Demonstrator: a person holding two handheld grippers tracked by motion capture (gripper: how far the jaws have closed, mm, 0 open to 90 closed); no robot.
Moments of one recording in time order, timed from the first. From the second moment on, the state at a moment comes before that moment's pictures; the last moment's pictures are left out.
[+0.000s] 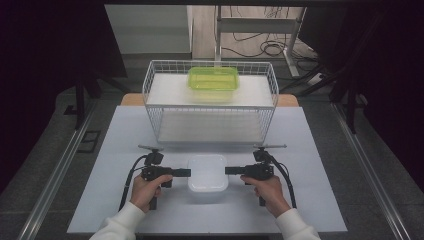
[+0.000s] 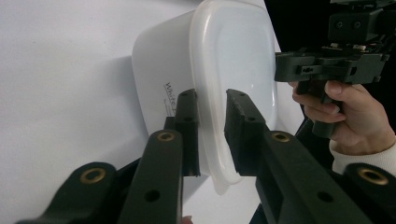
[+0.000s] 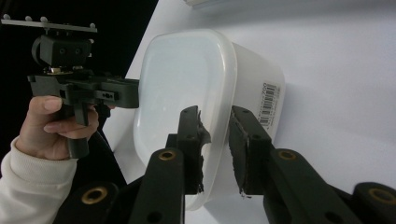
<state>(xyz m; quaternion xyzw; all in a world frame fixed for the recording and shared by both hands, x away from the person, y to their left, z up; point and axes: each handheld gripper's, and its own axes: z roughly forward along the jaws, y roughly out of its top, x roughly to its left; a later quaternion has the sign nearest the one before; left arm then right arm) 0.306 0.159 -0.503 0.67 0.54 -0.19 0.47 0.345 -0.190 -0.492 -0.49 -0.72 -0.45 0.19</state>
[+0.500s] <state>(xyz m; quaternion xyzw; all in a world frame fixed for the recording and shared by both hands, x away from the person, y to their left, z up) 0.300 0.159 -0.486 0.68 0.53 -0.16 0.48 0.340 -0.188 -0.479 -0.47 -0.73 -0.47 0.15</state>
